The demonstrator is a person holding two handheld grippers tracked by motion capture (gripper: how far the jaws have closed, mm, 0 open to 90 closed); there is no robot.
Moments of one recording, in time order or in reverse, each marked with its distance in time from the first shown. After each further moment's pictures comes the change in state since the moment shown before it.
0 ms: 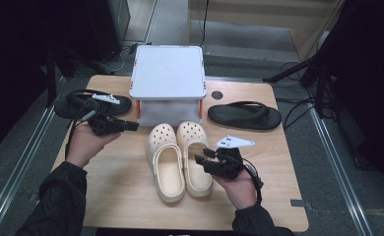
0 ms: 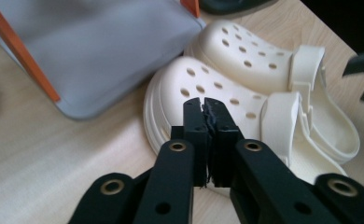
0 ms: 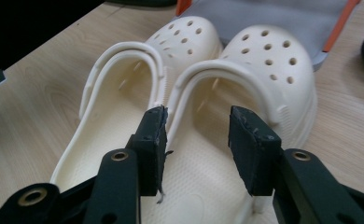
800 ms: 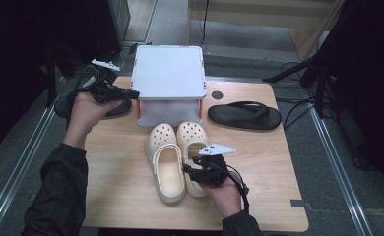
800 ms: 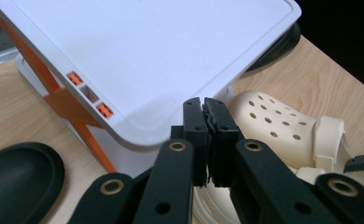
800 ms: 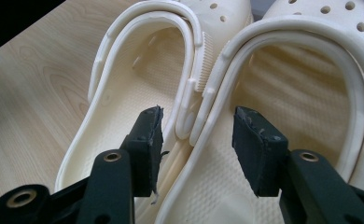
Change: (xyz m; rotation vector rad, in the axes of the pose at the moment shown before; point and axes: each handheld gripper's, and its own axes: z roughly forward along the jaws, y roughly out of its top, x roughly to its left) left arm 0.027 0.070 -0.012 -0.068 0.044 0.041; right arm 0.025 -0.013 0.030 0.058 -0.015 0.013
